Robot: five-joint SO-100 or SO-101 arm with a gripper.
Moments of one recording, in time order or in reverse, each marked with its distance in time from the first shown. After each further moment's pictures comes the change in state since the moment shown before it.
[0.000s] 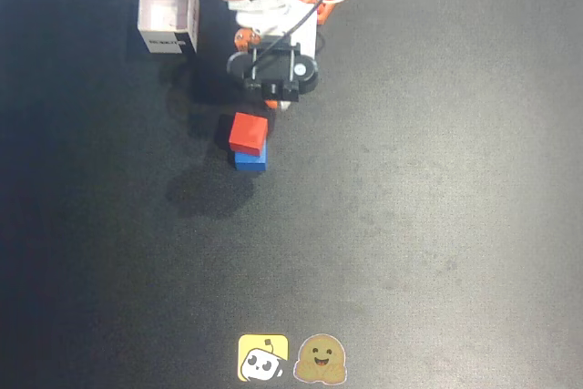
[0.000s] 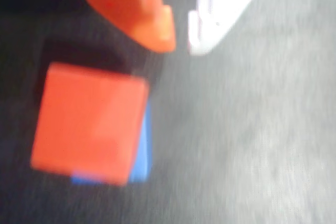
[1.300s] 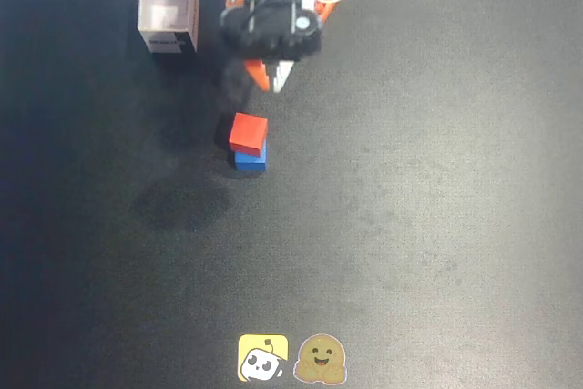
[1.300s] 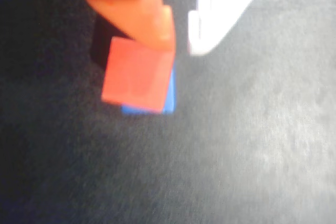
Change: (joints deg) arm 1.1 -6.2 -21.9 6.7 -4.5
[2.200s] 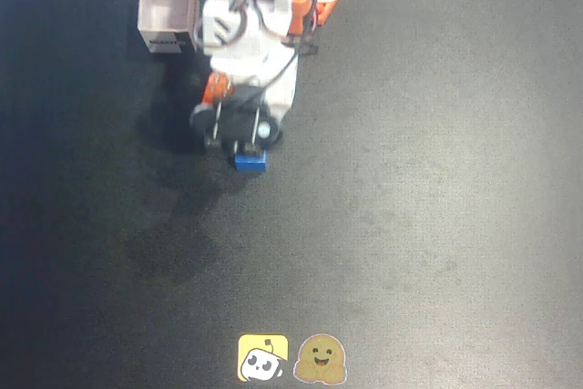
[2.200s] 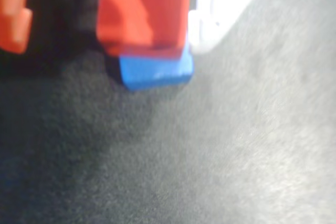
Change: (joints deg) arm 3.3 -27.0 1.8 -17.8 6.2
